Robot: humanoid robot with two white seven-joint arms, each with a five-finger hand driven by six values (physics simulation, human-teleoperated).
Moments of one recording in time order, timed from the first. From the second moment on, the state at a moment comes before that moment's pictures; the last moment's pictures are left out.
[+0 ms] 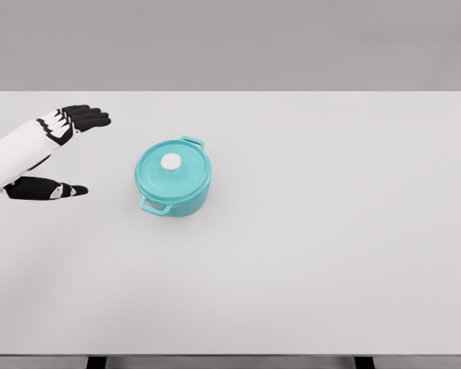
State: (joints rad) left arm -0.07 0.84 -0.06 -1.78 -0.11 -0.61 -0.27; right arm 0.02 0.00 -0.22 0.05 0.06 -0.22 -0.03
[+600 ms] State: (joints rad) left arm -0.50 0.95 -0.32 -1.76 -0.12 -0.61 -0.42; right arm 0.02 0.00 -0.22 0.05 0.06 -0.22 -0.03
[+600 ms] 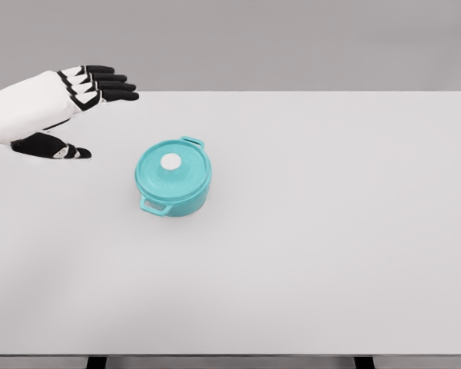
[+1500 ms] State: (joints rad) left arm -1.07 0.78 -1.04 -1.46 -0.28 -0.61 -0.42; right arm 0.02 0.00 -0.22 0.05 0.06 -0.22 -0.03
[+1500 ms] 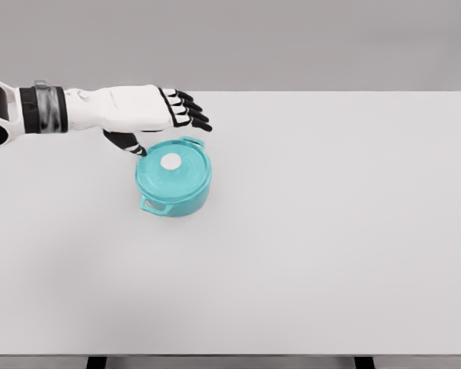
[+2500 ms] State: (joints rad) left arm -1.08 0.76 -1.18 -1.40 -0.26 -0.61 -0.43; right arm 0.02 0.00 -0.22 0.05 0.06 -0.22 -0.03
